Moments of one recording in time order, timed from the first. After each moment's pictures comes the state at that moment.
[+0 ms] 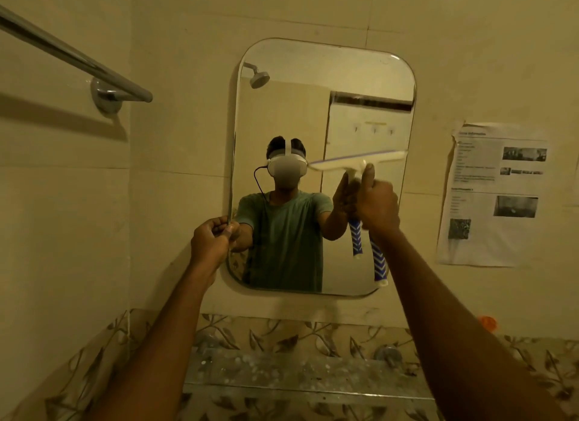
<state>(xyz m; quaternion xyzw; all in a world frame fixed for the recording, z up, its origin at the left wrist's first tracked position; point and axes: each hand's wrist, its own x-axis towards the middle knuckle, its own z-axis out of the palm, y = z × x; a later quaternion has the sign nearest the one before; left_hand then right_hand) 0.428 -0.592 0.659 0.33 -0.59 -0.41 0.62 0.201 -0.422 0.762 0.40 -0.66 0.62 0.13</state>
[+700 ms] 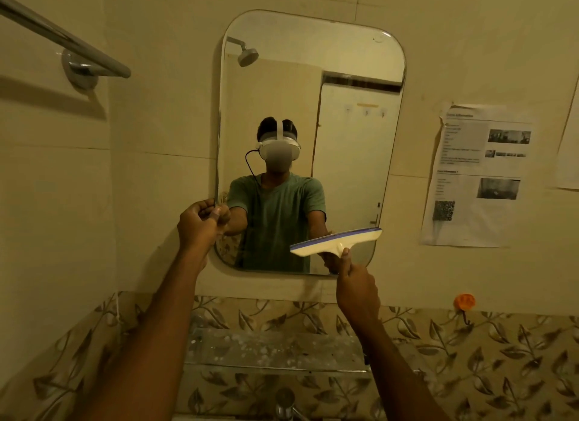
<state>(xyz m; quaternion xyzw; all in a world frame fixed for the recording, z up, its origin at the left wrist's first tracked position) 0.422 -0.590 0.655 0.34 -0.56 -0.39 0.65 0.204 -0.403 0.577 0.36 -0.77 0.52 0.11</state>
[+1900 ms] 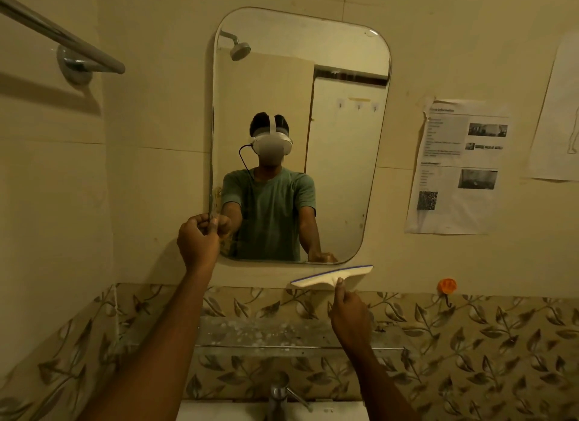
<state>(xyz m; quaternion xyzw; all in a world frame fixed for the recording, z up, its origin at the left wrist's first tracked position) 0.416 -0.558 0.621 0.41 -0.56 -0.31 0.65 0.217 -0.370 0.515 0.31 -0.79 0.52 0.07</state>
